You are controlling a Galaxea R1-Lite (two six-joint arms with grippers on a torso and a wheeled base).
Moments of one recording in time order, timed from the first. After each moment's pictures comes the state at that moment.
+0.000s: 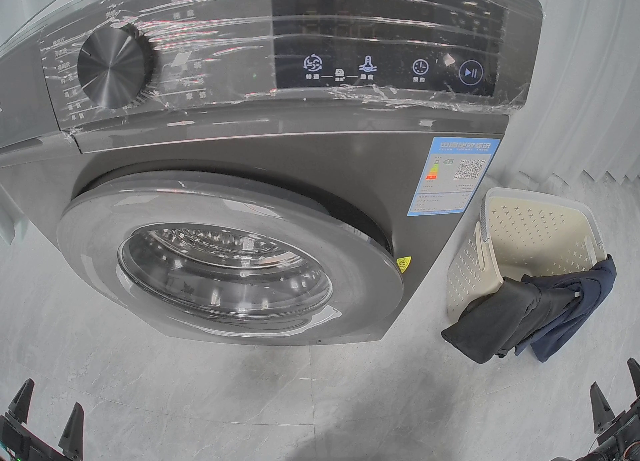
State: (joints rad) left arm 0.00 0.02 -0.02 0.00 0.01 -0.03; right arm 0.00 0.02 -0.02 0.00 0.01 0.00
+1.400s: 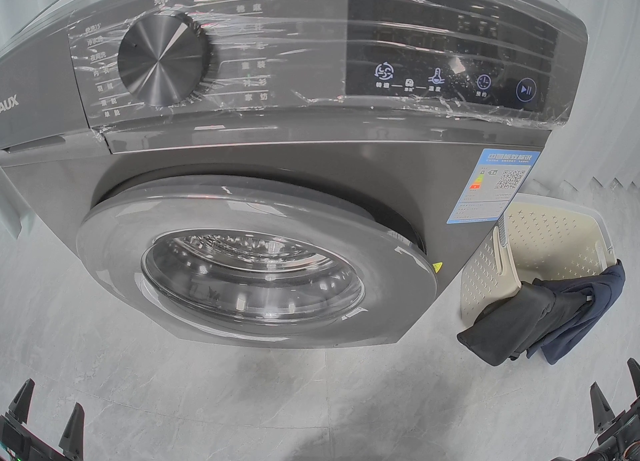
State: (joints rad) left arm 0.00 0.02 -0.02 0.00 0.01 -0.03; right arm 0.00 0.02 -0.02 0.00 0.01 0.00
